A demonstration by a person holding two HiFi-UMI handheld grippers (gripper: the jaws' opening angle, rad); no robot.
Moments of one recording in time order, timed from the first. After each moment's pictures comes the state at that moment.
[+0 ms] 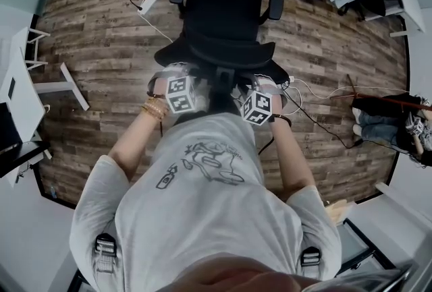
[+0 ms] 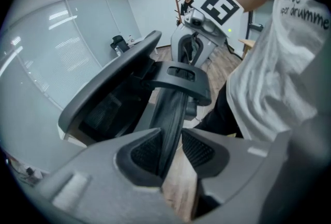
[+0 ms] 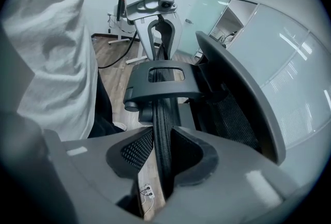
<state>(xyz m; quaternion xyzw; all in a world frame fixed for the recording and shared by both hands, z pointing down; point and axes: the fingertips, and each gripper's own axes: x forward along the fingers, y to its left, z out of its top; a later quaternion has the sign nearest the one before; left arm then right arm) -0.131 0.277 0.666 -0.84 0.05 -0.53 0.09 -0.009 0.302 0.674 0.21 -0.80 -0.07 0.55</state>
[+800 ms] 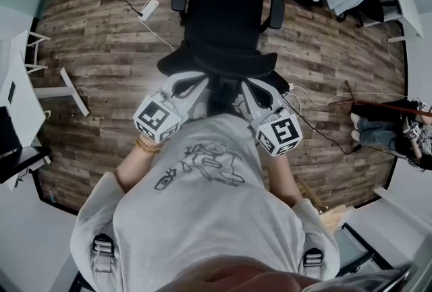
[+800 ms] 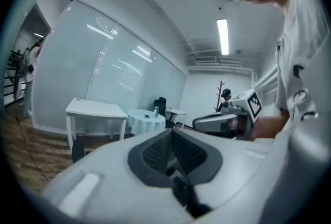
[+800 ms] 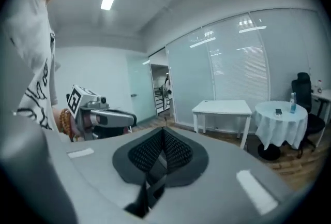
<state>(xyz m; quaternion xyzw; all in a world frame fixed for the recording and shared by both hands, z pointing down) -0.131 0.253 0.438 -0.96 0.23 -0.06 -0.13 -0.048 0.267 0.442 0.44 -0.89 0.13 0.09</state>
